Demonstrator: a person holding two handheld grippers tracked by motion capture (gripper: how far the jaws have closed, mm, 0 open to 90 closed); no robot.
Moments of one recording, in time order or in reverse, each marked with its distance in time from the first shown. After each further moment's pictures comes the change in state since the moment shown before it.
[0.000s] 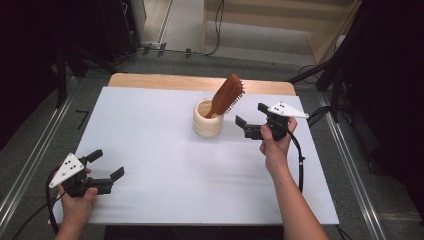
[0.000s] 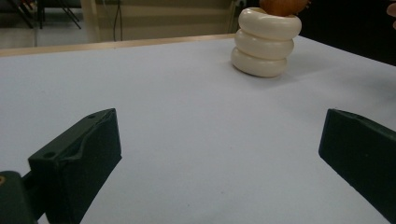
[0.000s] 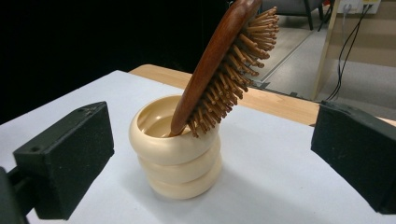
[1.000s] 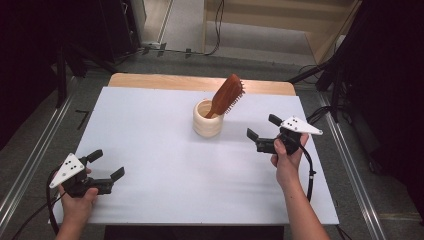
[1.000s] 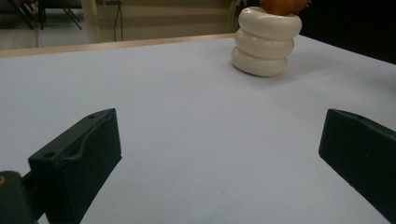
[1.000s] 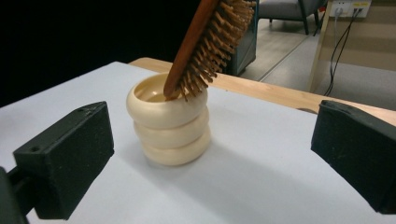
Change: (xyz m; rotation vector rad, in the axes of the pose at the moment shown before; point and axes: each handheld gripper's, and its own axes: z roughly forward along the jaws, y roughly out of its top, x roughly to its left) left arm -0.001 0.000 0.000 0.001 0.005 0.004; right arm -0.010 -0.030 -0.036 -0.013 -0.008 -0.023
